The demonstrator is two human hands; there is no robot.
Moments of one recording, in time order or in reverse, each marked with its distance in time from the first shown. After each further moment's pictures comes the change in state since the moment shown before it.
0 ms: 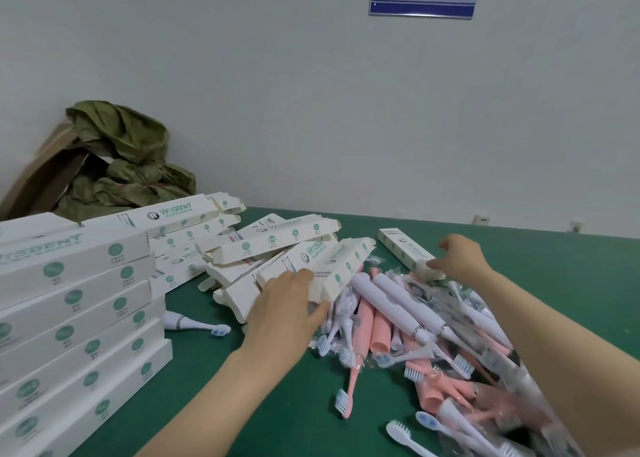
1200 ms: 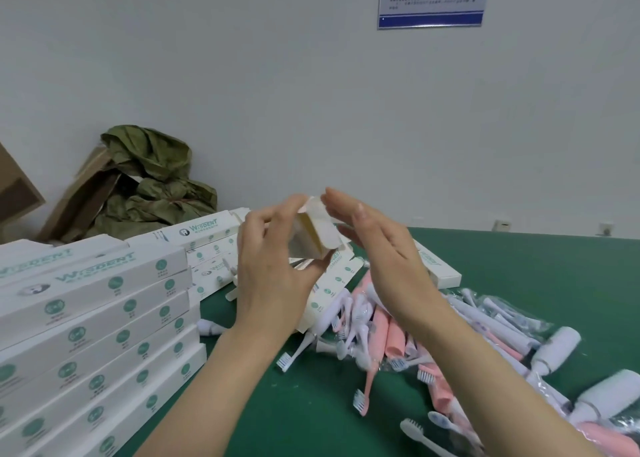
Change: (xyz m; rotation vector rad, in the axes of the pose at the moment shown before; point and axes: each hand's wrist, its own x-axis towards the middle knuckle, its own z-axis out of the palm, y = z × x) left_hand -0.002 0.028 -0.077 -0.269 0.595 0.223; right_hand -0.173 -0.132 -0.033 1.069 -0.102 -0.784
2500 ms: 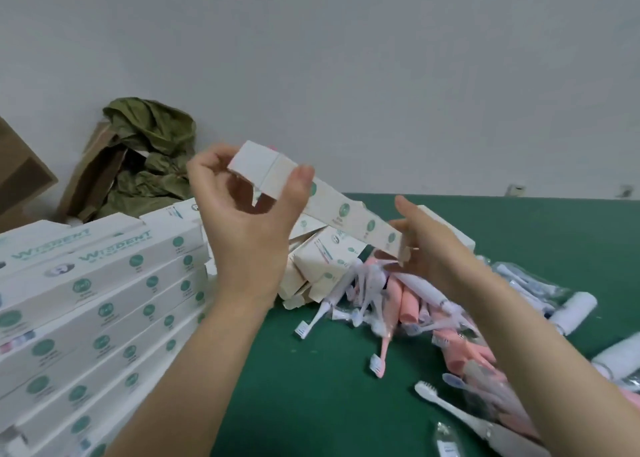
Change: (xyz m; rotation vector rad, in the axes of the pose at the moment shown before) left_hand 0.024 0.032 -0.036 -0.736 0.240 -0.230; right_hand 0.006 0.032 -0.039 0.100 0.075 0.766
